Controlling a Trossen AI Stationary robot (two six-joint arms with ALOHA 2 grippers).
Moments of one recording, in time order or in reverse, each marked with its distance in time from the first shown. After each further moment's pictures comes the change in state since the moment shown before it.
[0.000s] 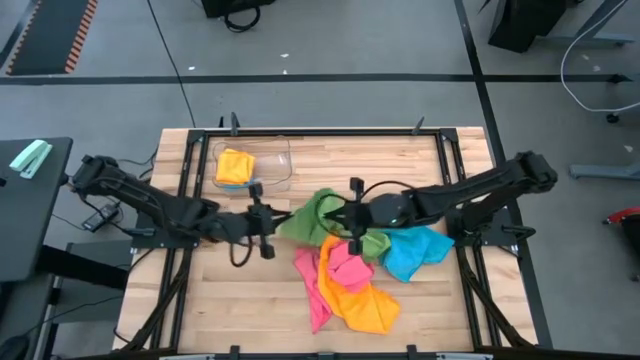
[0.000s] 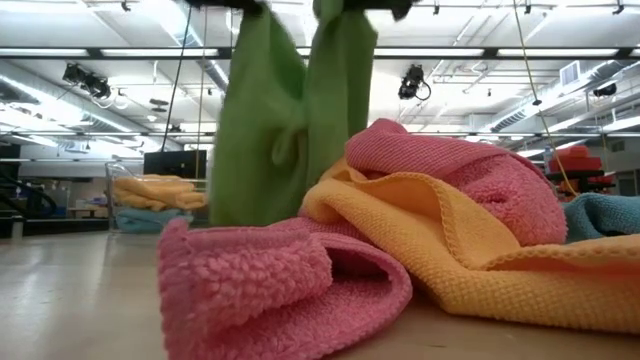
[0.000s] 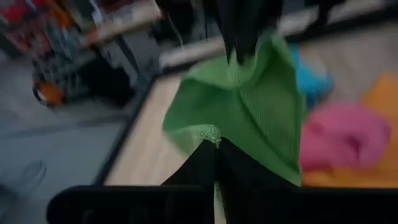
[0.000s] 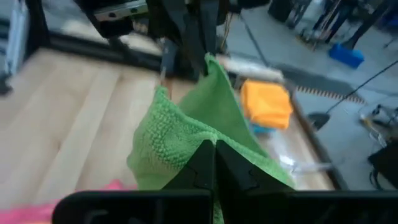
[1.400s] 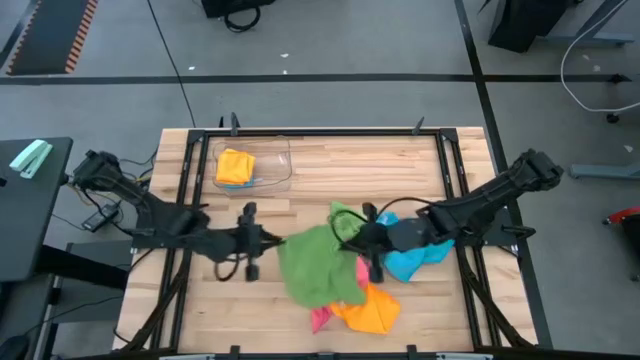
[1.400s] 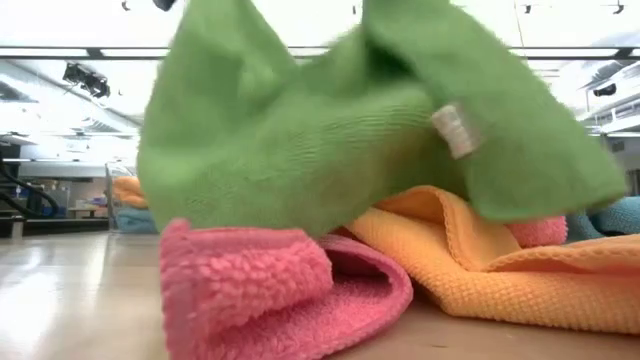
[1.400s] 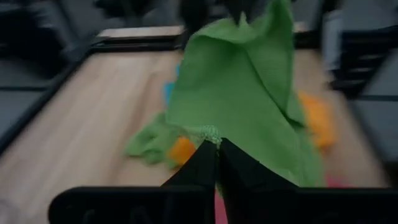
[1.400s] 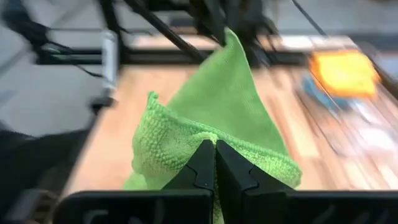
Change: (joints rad) left arm -0.146 -0.021 0.000 -0.107 0.084 -0.363; right arm 0.175 -0.049 -0.018 -0.112 -0.026 0.340
